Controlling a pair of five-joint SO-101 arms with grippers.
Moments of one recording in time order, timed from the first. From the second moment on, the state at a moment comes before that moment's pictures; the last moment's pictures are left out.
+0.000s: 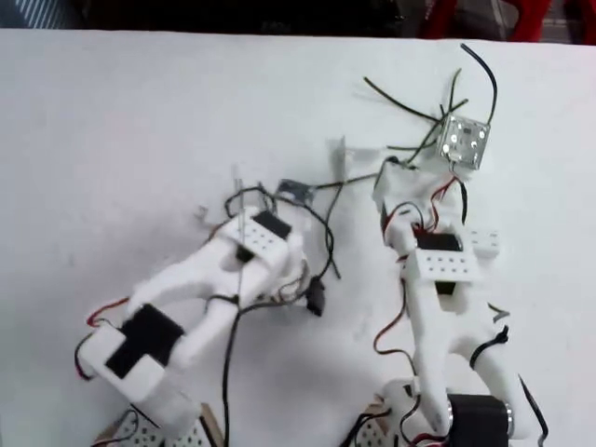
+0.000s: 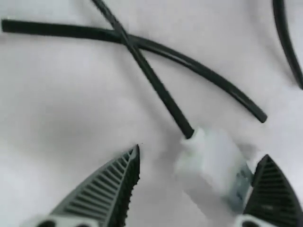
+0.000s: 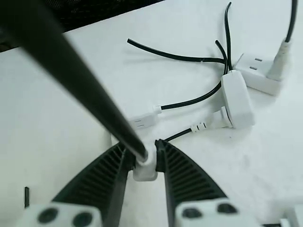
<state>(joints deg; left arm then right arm) 29.9 8.6 31.9 63.7 19.9 -1.2 -22.2 53.0 11.0 -13.7</state>
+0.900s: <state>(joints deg) 23.5 0.1 29.7 70.2 -24.9 -1.2 -21.7 53.0 10.8 -13.7</state>
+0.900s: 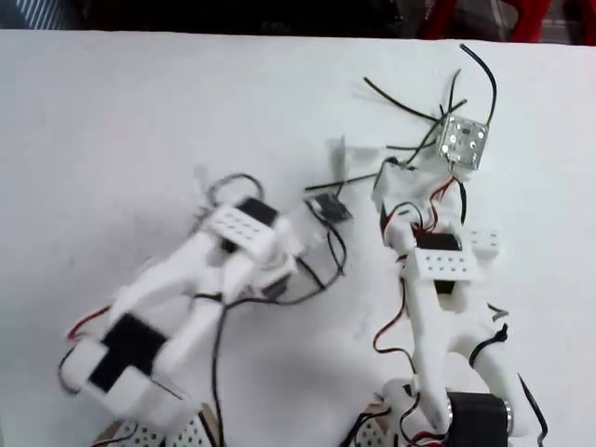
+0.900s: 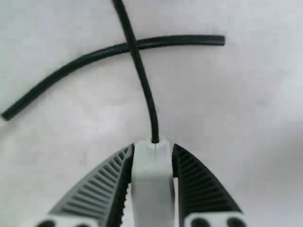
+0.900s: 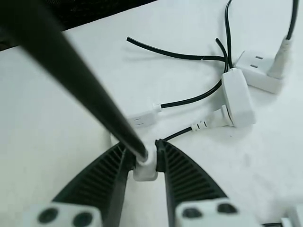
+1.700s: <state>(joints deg) 8.2 -13.8 49.7 40.7 -30.4 -1.2 -21.7 53.0 10.8 -13.7</state>
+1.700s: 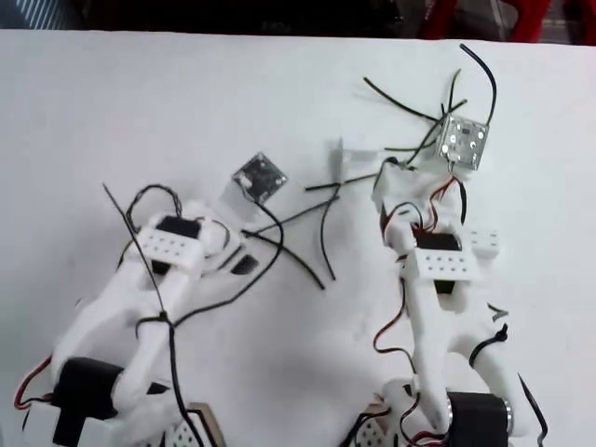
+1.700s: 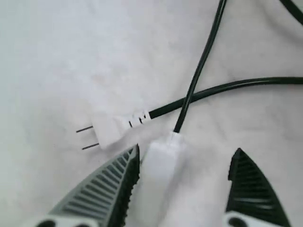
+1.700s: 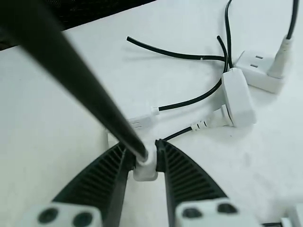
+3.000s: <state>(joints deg) 4.3 -11.6 44.0 58.3 -34.9 -1.2 -21.7 53.0 10.8 -13.7</state>
